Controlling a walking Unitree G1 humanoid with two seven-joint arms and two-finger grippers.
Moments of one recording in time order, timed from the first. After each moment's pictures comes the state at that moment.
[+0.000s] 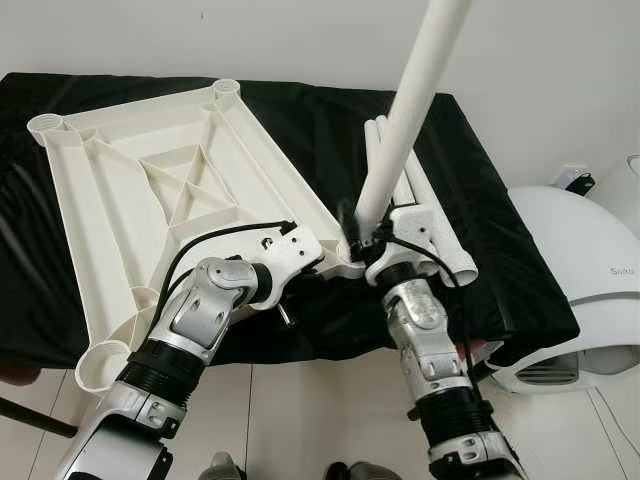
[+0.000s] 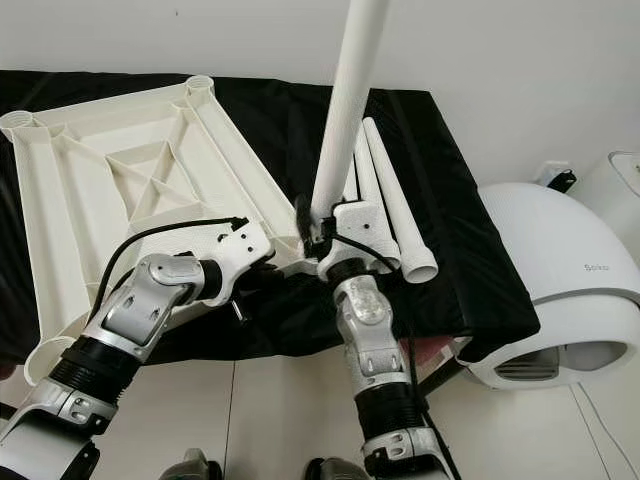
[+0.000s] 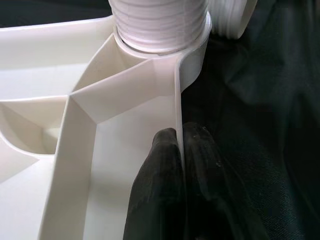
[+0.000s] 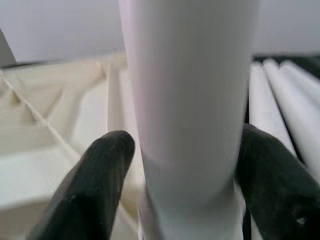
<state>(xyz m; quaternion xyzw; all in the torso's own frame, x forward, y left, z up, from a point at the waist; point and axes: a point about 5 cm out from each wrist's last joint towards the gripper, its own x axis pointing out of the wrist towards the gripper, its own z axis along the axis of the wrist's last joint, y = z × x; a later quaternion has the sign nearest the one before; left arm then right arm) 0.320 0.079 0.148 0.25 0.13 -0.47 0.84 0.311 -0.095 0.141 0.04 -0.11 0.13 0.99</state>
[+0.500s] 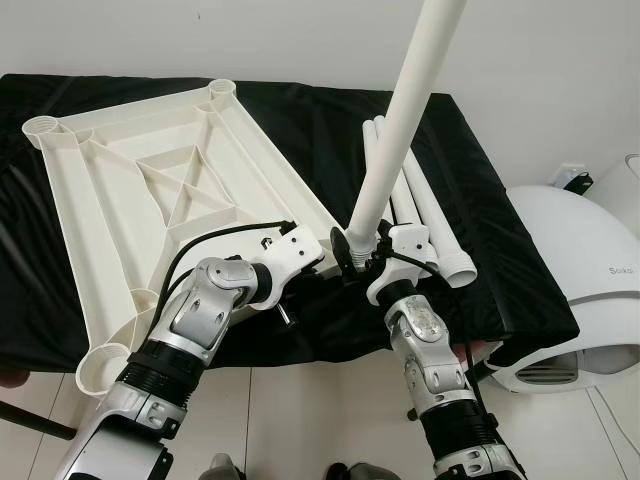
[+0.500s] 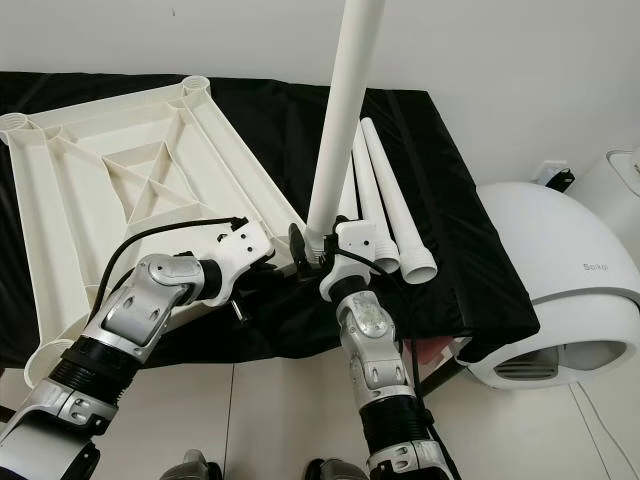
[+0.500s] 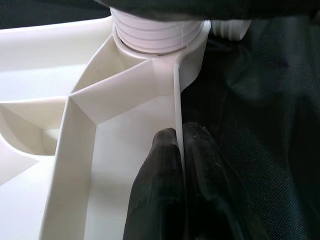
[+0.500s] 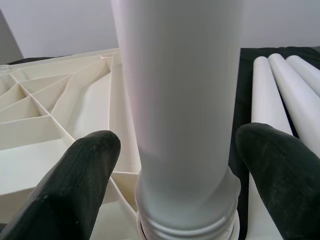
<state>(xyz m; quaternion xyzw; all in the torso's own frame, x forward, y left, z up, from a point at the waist) 0.320 0.079 0.149 0.25 0.13 -0.47 0.84 0.311 -0.099 0.142 0.04 -0.10 0.16 0.98</state>
